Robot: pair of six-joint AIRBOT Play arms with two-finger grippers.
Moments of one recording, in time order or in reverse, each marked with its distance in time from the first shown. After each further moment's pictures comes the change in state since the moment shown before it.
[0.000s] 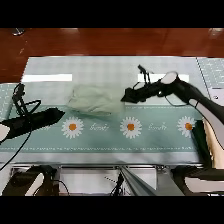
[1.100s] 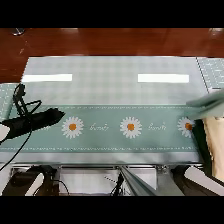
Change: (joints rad) left arm 0.000 0.000 0.000 0.000 -0.011 -0.001; right arm -1.003 0.330 0.645 -0.520 0.788 0.361
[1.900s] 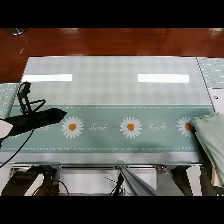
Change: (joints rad) left arm -0.027 -0.063 0.040 0.000 0.016 0.136; right arm -0.402 0.433 -0.689 -0.278 -0.146 0.018
